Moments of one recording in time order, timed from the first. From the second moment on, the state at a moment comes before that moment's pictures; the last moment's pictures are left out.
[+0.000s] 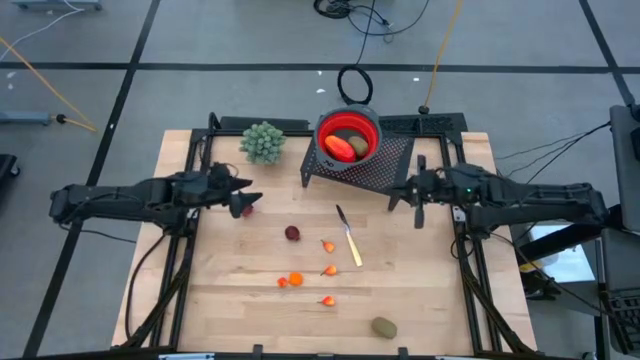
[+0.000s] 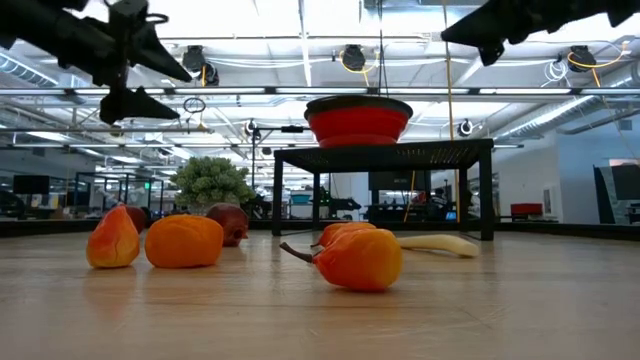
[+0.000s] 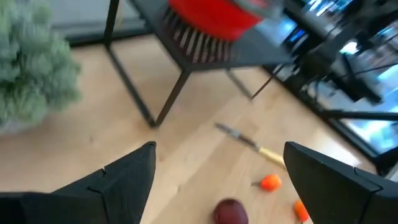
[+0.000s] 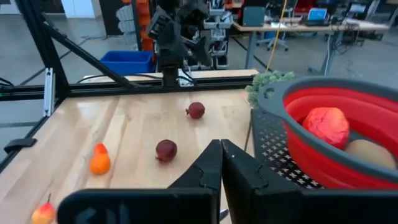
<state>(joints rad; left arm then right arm) 0.09 0.58 0.44 -0.26 -0.24 -0.65 -0.07 0.66 0.59 -0.09 0.05 0.00</state>
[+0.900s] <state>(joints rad) 0.02 1.04 0.76 -0.76 -0.16 -1.19 -0.07 0.27 0.44 -0.23 0.04 -0.04</state>
